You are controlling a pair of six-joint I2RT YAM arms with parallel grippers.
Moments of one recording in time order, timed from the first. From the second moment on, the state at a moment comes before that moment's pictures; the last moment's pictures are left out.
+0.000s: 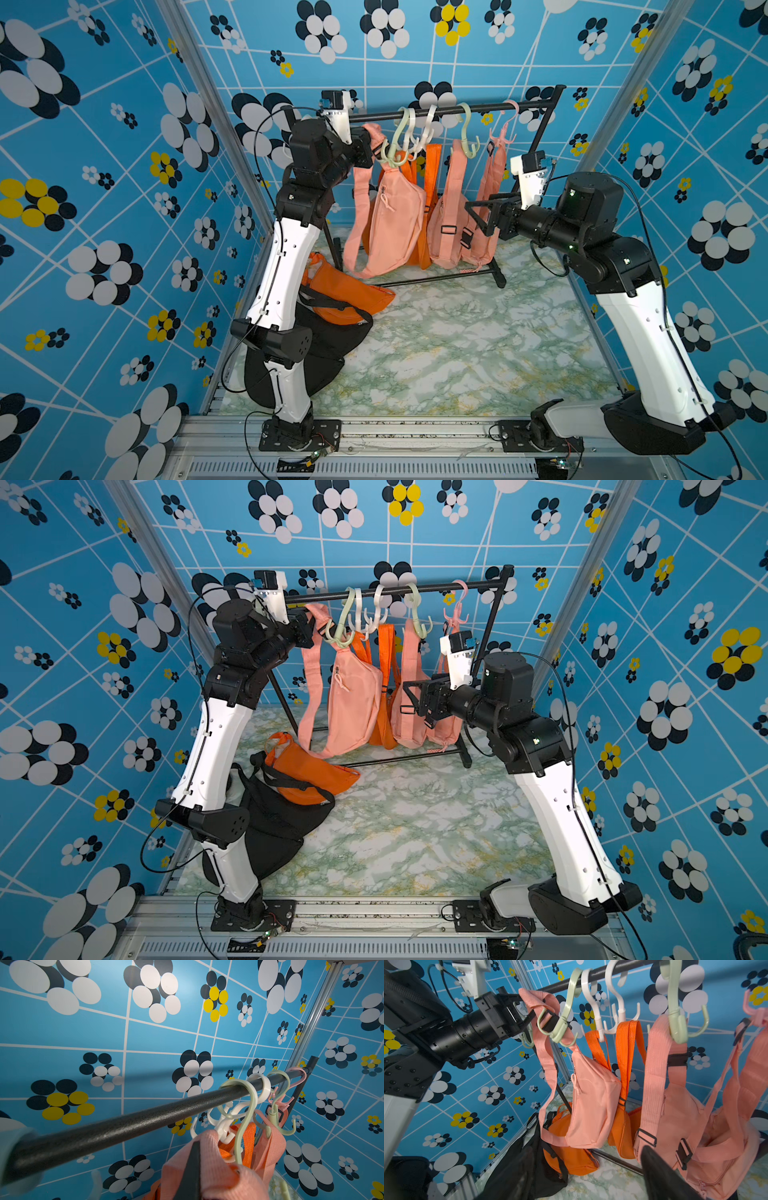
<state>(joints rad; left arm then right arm) -0.30 1.90 2.46 -0.45 0.23 -0.24 0.42 1.37 1.94 -0.74 -0.26 0.20</state>
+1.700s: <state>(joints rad) -0.21 1.98 2.53 -0.44 0.28 -0.31 0.45 2.10 2.55 -0.26 -0.62 0.92</state>
